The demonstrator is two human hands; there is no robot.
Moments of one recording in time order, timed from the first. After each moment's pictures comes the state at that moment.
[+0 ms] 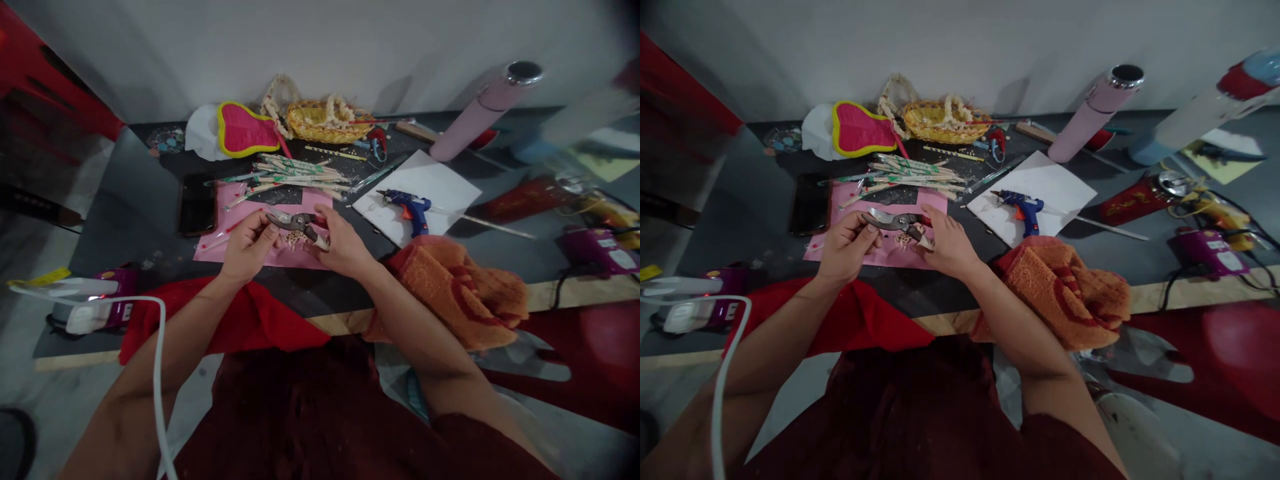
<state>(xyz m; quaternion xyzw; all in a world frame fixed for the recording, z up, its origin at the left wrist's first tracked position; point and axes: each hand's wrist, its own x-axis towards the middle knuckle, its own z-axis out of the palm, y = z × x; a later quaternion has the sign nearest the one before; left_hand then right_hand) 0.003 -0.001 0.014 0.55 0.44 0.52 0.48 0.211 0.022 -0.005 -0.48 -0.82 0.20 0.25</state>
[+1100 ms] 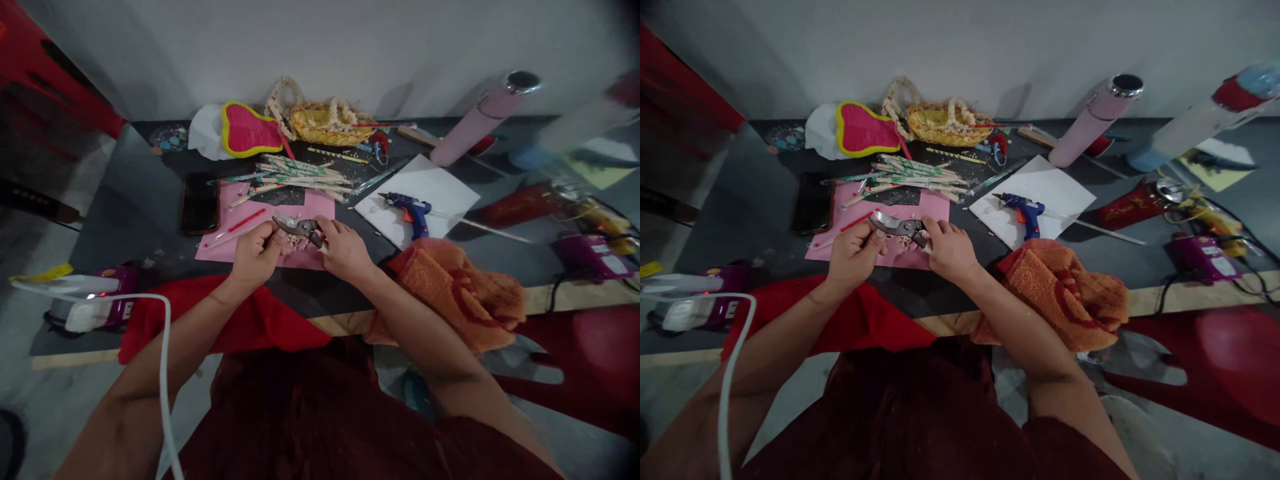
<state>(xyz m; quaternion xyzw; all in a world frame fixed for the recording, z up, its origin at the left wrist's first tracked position) 0.009 -0.014 0.025 0.65 0.51 0.46 0.31 0.203 0.013 0.004 -0.53 -0.83 0.11 0.13</state>
